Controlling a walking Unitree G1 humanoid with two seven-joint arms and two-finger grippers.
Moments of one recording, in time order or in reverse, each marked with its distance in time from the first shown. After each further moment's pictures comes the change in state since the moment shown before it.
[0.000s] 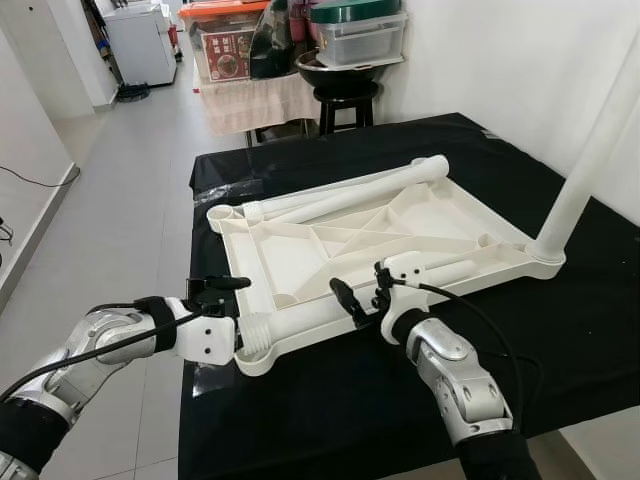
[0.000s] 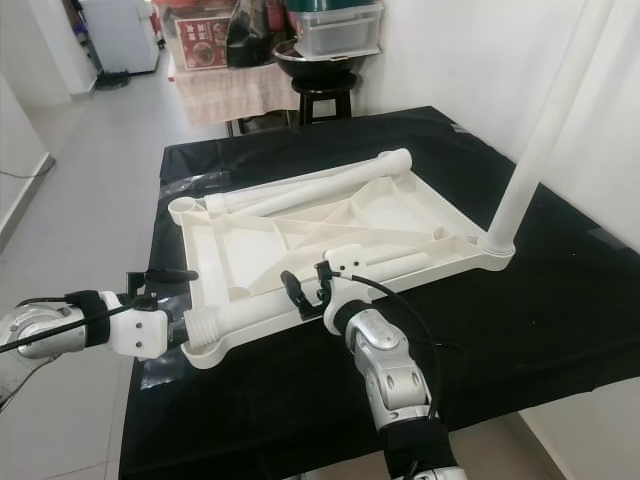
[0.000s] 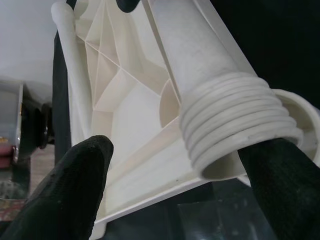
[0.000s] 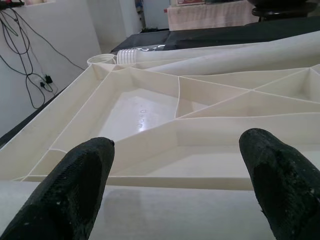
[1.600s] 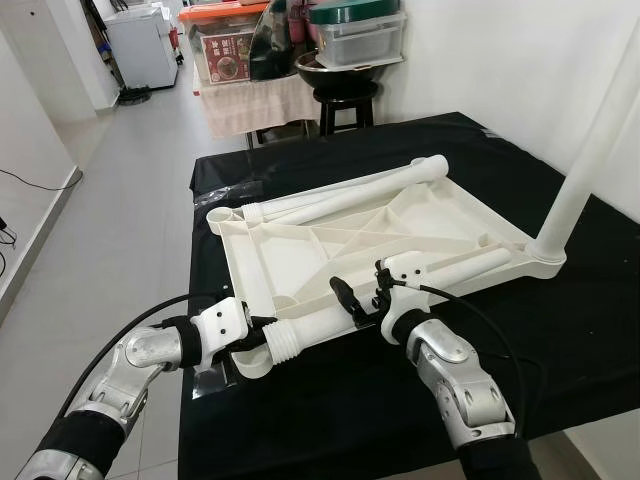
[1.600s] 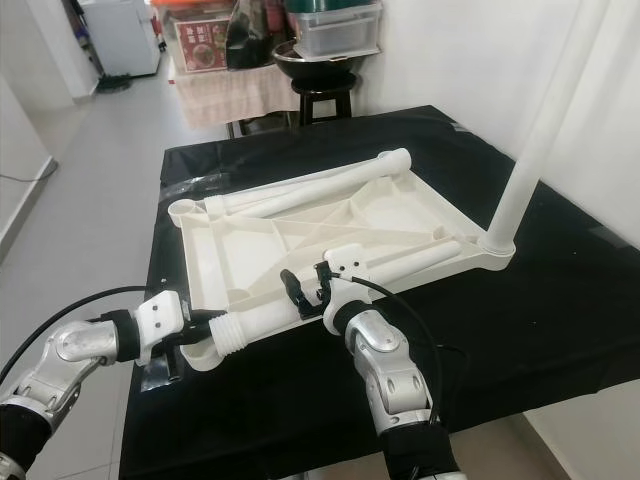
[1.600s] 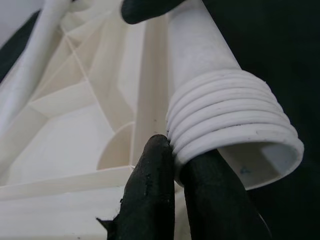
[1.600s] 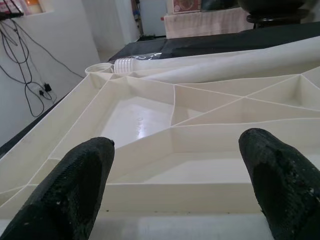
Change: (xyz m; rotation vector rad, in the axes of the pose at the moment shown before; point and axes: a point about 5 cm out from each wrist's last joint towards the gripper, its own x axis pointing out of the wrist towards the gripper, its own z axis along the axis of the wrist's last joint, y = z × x) left arm 0.030 -0.023 -0.009 -0.574 -0.139 0.039; right arm -0.004 0.000 0.003 0.020 -0.029 -0.015
